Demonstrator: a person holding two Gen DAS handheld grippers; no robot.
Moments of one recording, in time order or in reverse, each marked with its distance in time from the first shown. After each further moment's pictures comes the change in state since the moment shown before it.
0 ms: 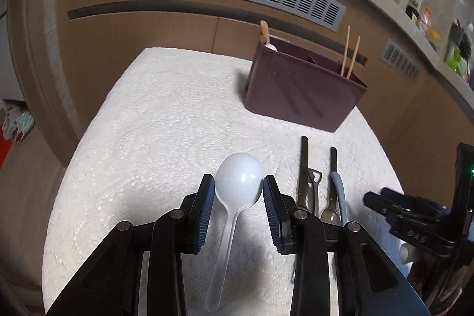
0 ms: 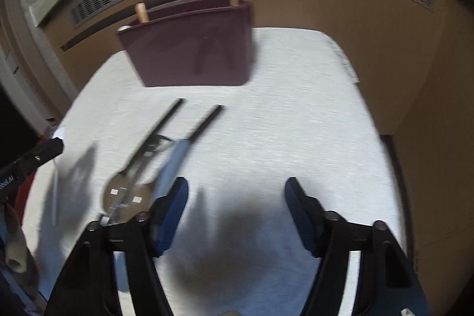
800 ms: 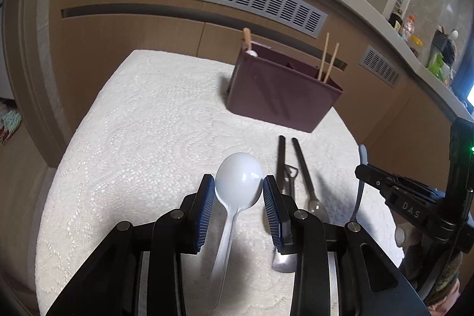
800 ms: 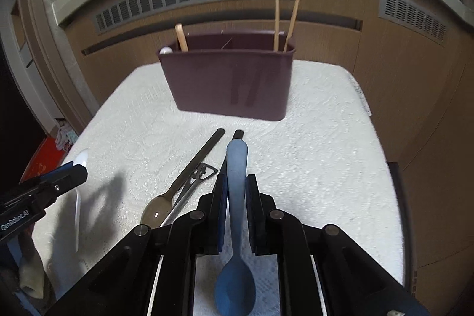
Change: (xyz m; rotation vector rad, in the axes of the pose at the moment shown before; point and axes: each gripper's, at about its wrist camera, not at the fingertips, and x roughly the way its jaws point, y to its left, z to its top) left arm -0.038 0.004 -0.012 0.012 -0.015 -0.104; right arm -0.040 0.017 0.012 -0.043 -0.129 -0.008
